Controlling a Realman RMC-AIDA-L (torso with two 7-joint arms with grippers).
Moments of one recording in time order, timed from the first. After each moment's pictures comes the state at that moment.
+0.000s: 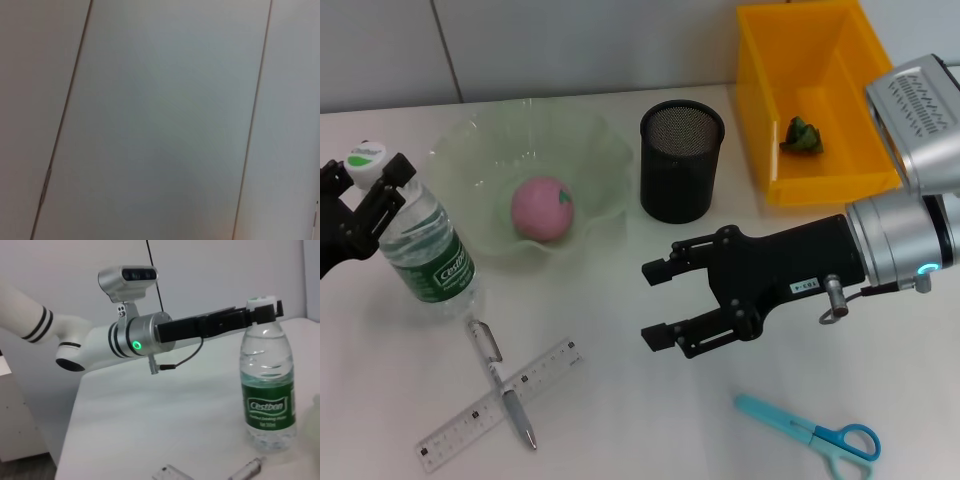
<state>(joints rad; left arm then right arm) -0.40 -2.07 0.44 0.25 1.52 1.56 -0.86 0.56 2.08 -1.08 -0.85 -1.89 -1.62 1.52</state>
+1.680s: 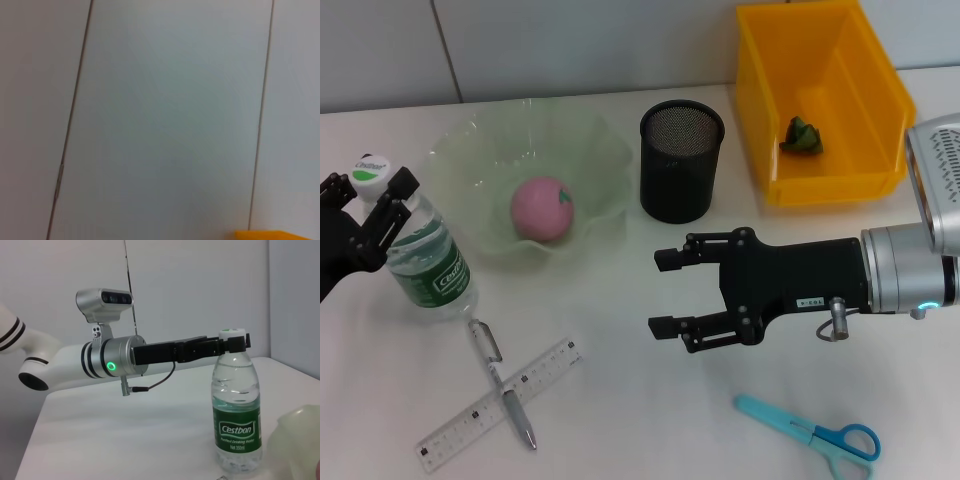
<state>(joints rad) -0.39 -2.07 0.44 0.19 1.50 1.54 -0.73 0.49 2.08 -1.09 -0.72 -1.75 -1.53 1.24</state>
